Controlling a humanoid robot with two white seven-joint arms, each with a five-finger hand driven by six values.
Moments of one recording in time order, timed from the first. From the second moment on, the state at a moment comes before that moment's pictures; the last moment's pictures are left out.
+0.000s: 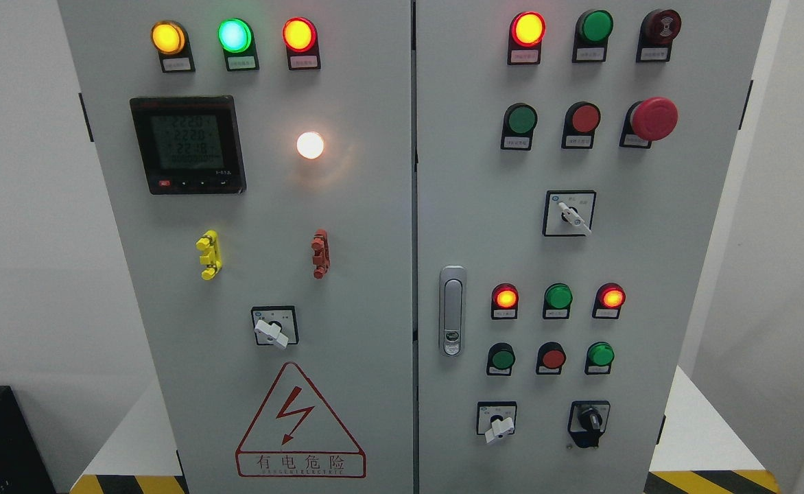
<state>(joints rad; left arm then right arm) -0.08 -0.11 0.00 0.00 0.08 -0.07 -0.06 0.23 0.12 0.25 -1.81 0.30 -0.23 -0.19</state>
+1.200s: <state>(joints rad) -0.08 -0.11 0.00 0.00 0.08 -0.07 -0.06 0.11 0.12 0.21 -1.84 0.67 -0.16 -0.24</state>
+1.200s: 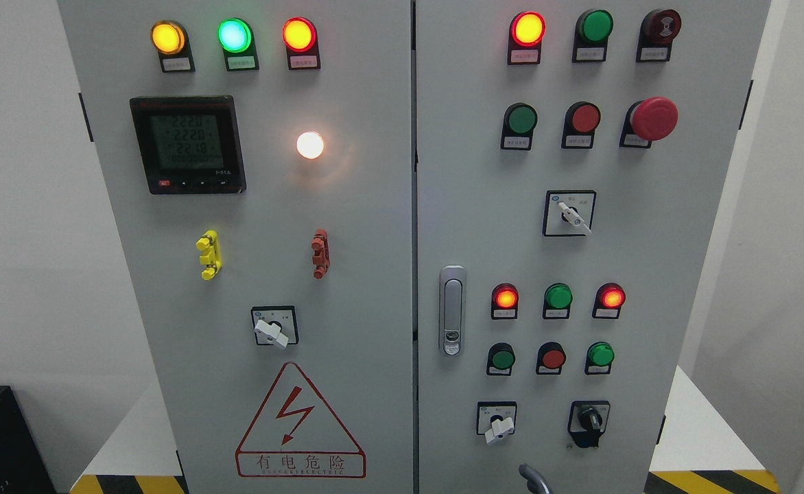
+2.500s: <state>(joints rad) -0.08 -0.11 0.00 0.00 0.08 -0.07 -0.06 -0.17 0.13 0.27 -1.80 1.51 0.07 -0.27</state>
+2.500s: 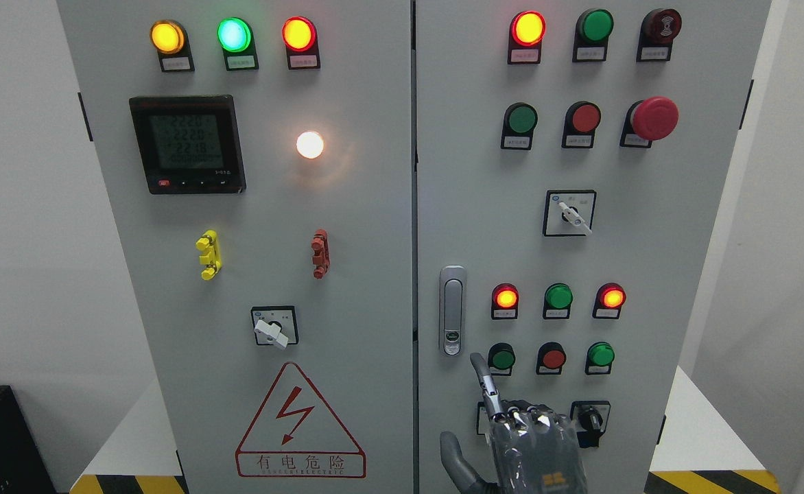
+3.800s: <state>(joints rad) -0.08 -0.11 0.00 0.00 0.08 -0.07 -0.06 -0.28 0.13 0.32 -1.70 1.54 0.15 -0.22</state>
